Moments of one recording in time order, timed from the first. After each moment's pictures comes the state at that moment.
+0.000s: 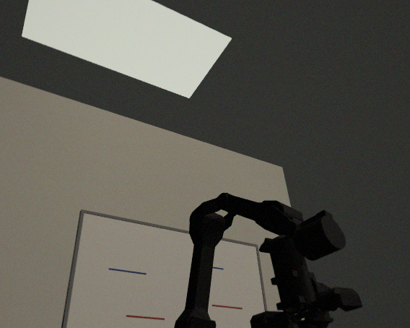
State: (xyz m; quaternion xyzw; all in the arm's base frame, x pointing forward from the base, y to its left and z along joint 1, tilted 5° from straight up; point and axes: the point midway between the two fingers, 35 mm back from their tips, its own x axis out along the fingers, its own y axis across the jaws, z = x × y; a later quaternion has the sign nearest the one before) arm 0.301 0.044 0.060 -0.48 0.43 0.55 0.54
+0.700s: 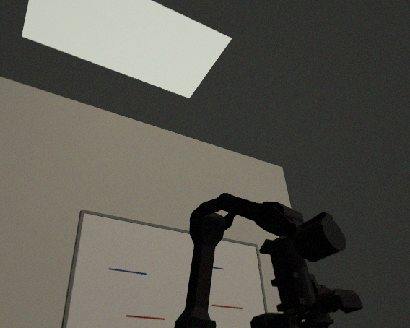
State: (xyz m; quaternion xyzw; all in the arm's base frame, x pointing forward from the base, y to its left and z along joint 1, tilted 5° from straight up) arm 0.301 0.045 0.058 -0.48 0.43 0.55 0.54
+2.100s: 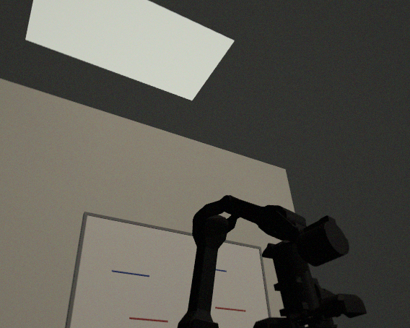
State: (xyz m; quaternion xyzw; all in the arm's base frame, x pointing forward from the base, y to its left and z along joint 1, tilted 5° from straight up) arm 0.301 0.045 0.053 -0.48 0.42 0.55 0.54
